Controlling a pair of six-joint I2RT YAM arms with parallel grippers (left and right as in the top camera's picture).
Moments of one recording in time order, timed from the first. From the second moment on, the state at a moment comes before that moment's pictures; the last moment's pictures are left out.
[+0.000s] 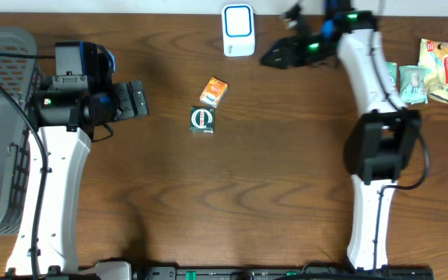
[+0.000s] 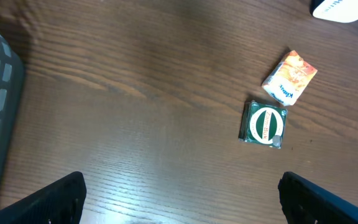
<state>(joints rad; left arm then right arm) 0.02 1.44 1.41 -1.01 0.07 -0.20 0.14 2.41 2.28 -1.09 -0.79 -0.15</state>
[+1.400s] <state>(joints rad) 0.02 1.44 1.41 -1.01 0.07 -0.20 0.33 2.39 1.80 -0.40 -0.79 0.71</state>
